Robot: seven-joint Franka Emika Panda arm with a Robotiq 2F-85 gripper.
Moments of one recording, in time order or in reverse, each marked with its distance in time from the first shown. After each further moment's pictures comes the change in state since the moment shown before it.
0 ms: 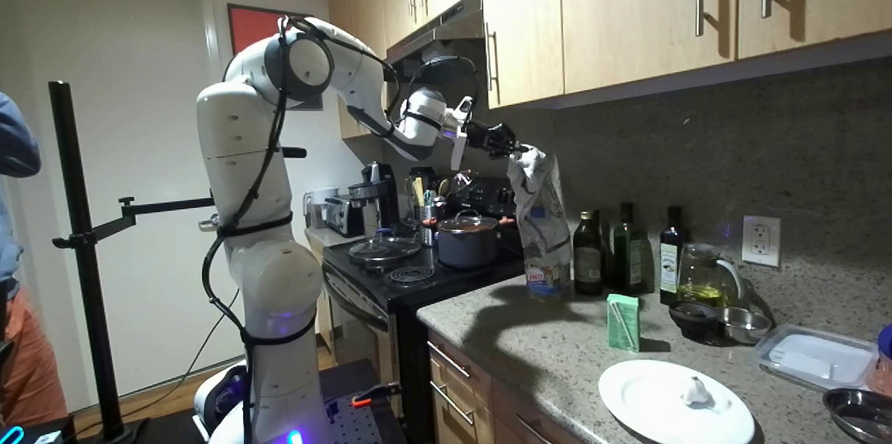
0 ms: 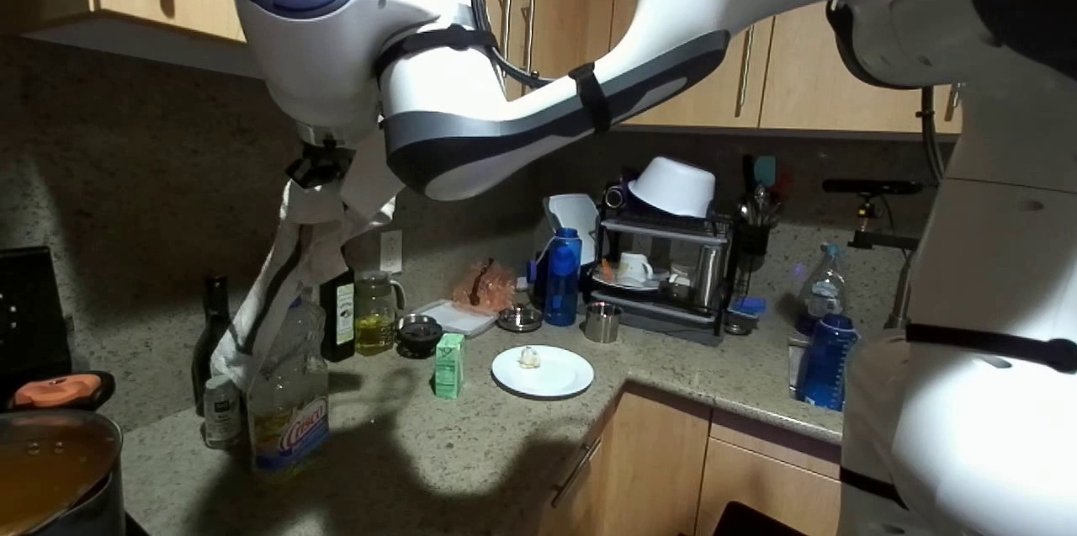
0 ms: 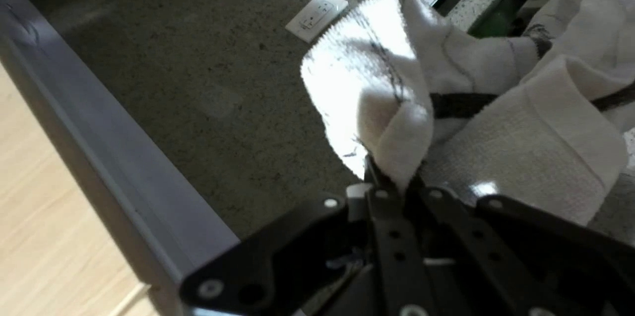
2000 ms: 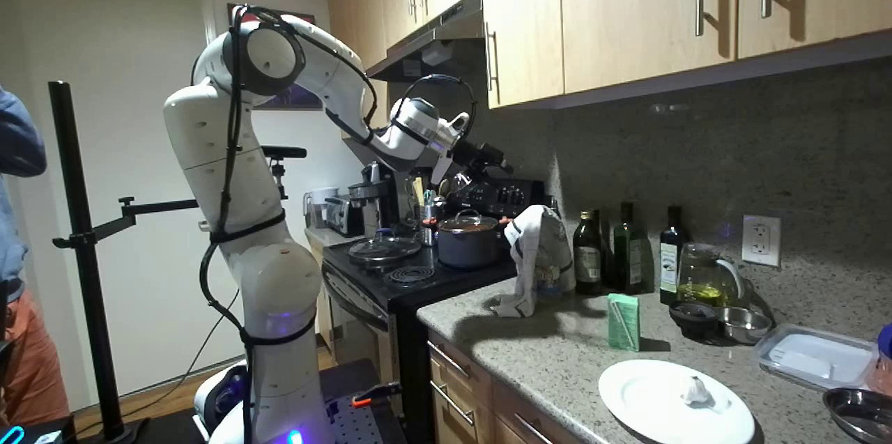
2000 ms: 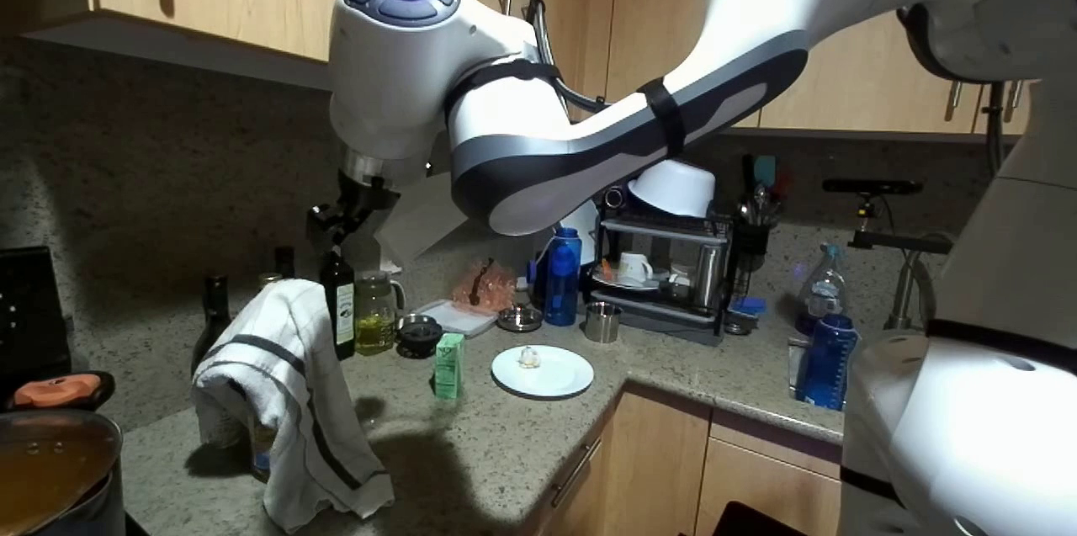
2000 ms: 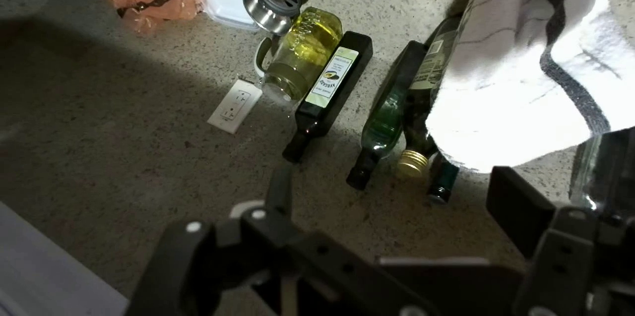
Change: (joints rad) arm -0.024 -0.154 -0.021 -0.234 0.259 0.192 0.027
